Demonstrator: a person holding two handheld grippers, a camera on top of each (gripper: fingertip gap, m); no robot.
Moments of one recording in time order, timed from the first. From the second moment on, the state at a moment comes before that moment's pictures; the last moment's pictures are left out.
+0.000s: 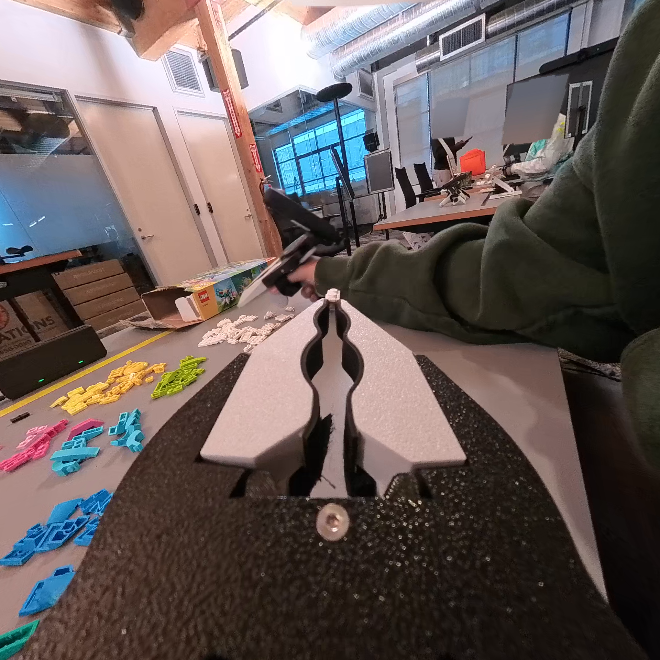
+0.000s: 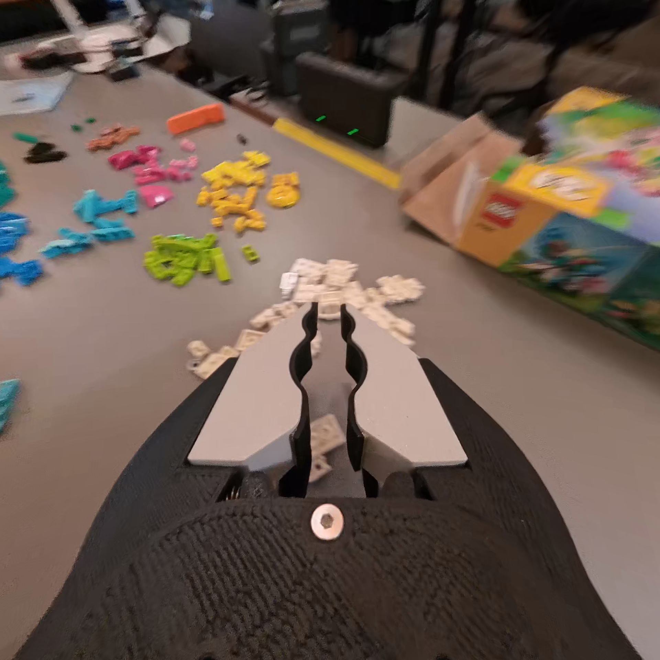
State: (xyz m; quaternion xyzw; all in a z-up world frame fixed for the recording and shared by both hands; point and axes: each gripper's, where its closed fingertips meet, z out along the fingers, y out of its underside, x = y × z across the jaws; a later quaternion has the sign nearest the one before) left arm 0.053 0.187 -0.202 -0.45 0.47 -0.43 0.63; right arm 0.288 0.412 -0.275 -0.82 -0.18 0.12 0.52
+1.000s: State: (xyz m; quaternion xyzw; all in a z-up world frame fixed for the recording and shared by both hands) left arm 0.054 0.188 -0.201 -0.46 0.46 -0.44 0.62; right arm 0.247 0.431 -0.313 -0.91 -0.26 0.06 0.33
